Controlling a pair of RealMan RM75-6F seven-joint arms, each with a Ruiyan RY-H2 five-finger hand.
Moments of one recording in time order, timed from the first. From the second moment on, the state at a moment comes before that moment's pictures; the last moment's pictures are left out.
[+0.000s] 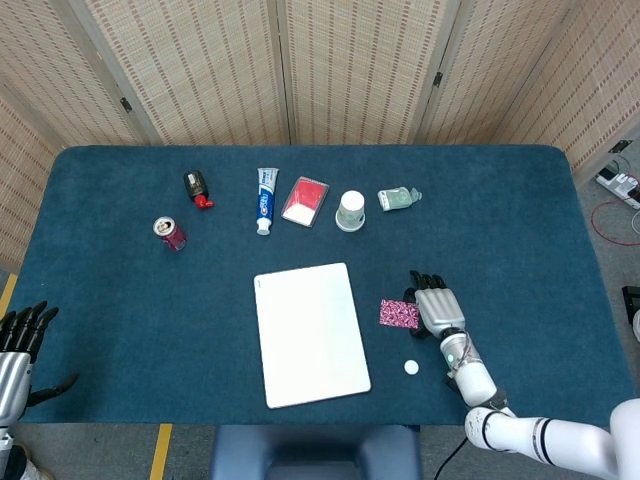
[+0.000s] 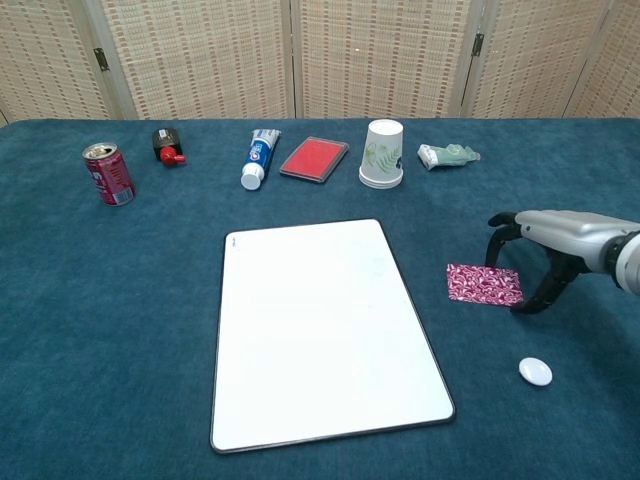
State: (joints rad) left arm -0.05 -1.19 -0.02 -1.45 1.56 1.58 -0.07; right arm 0.65 -1.54 0.10 -1.50 -0.76 0.96 -0.51
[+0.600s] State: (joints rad) left arm -0.04 -1.18 -0.03 -1.47 1.57 1.59 -0.06; right arm 0.66 -1.49 0.11 -1.63 -0.85 0.97 -0.49
